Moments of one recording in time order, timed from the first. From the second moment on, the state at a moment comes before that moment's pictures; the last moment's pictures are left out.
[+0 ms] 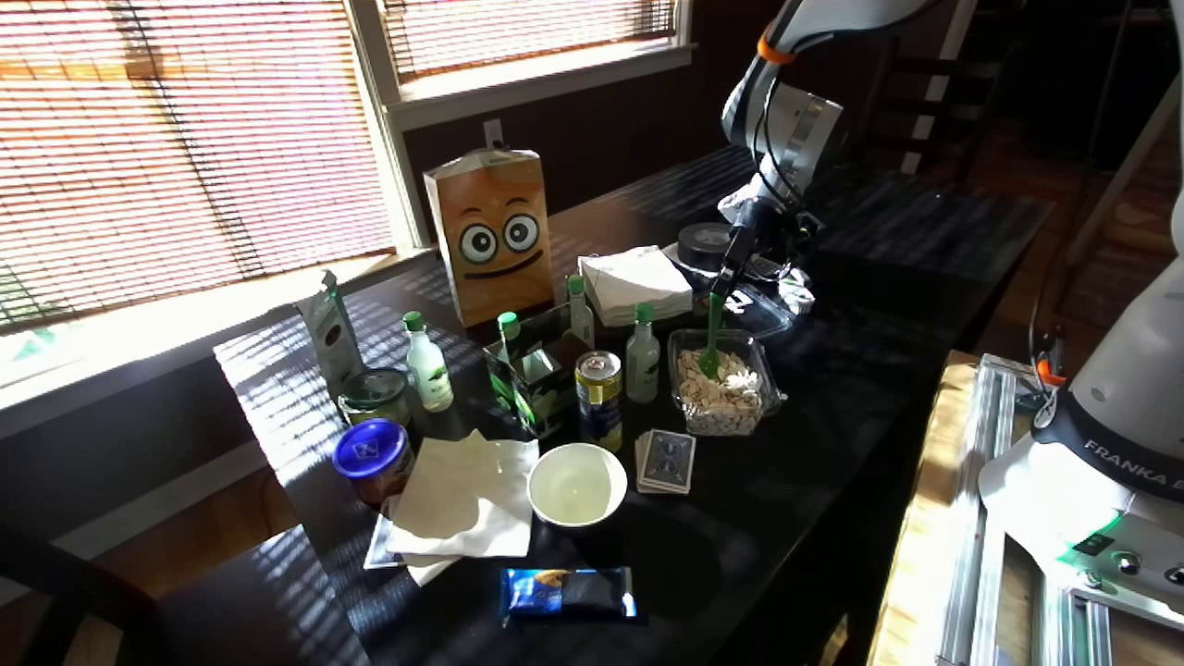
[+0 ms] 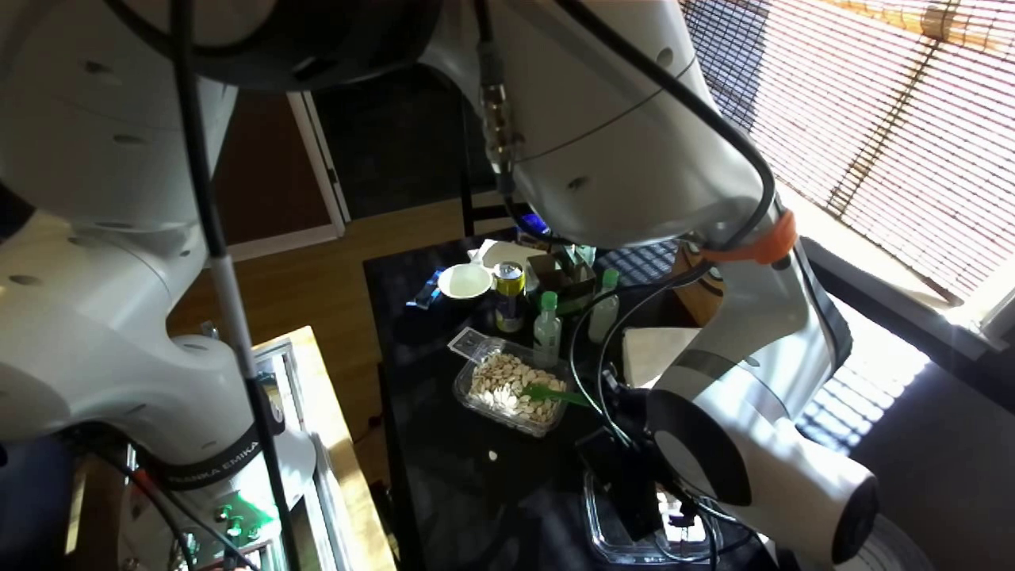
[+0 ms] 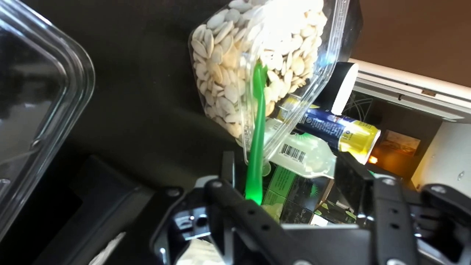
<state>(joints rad) -0.47 0.65 -0.23 -1.99 0.85 1.73 -1.46</state>
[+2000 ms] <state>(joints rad) -0.46 0.49 -0.25 -2.10 0.85 1.95 -1.56</state>
